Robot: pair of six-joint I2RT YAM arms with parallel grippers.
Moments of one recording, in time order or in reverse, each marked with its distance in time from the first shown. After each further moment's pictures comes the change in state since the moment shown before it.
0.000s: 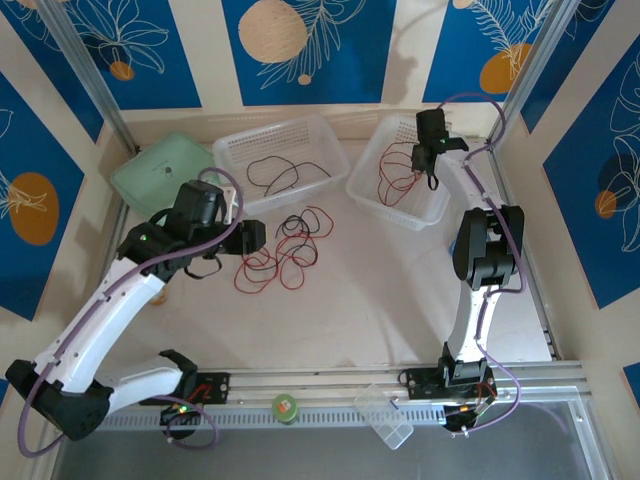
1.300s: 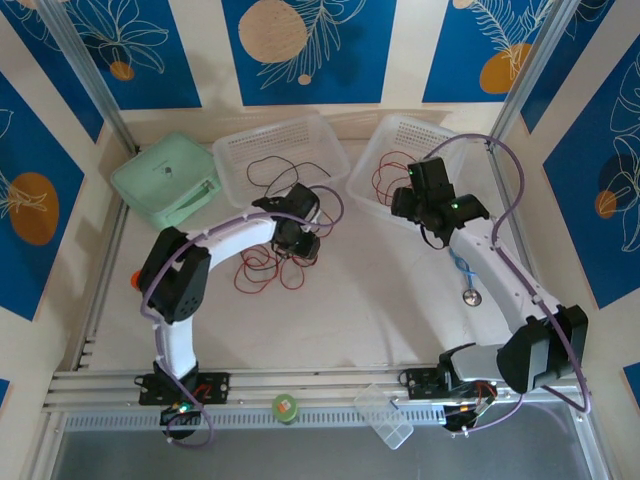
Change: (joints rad) left arm -0.132 0.810 0.146 0.257 -0.016 0.228; right arm 0.237 -0.710 -0.564 -0.051 -0.106 0.176
